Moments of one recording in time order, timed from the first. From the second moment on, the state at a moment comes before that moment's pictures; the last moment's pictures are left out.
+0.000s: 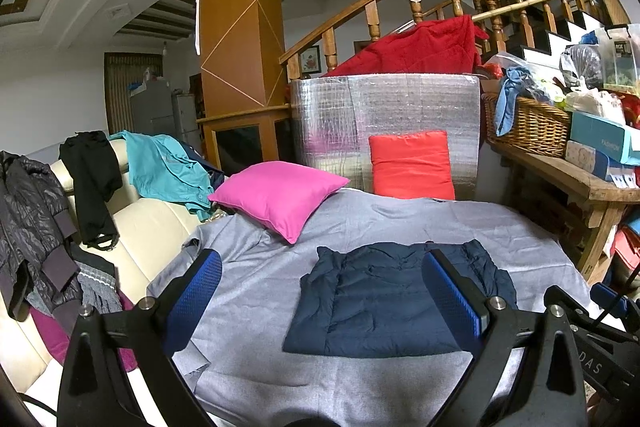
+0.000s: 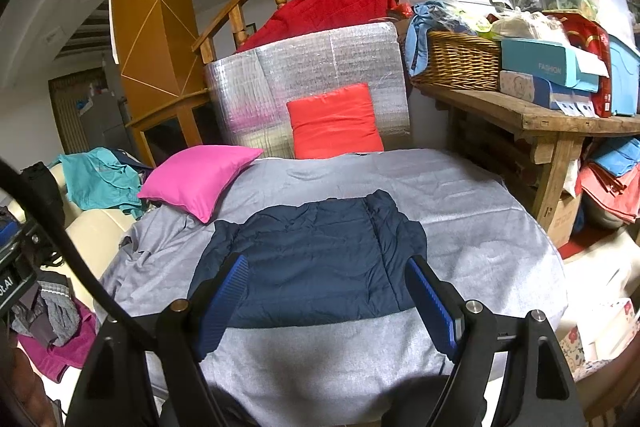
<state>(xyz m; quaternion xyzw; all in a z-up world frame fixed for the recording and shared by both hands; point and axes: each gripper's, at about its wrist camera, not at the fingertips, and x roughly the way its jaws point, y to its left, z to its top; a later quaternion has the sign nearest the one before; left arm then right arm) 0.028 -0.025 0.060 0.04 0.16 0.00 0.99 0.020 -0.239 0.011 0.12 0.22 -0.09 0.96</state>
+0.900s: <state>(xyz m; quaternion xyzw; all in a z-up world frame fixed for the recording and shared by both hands) 0.023 -0.030 0.062 0.04 0.15 0.00 0.99 0.021 -0.234 0.014 0.11 0.23 -0.09 0.96</state>
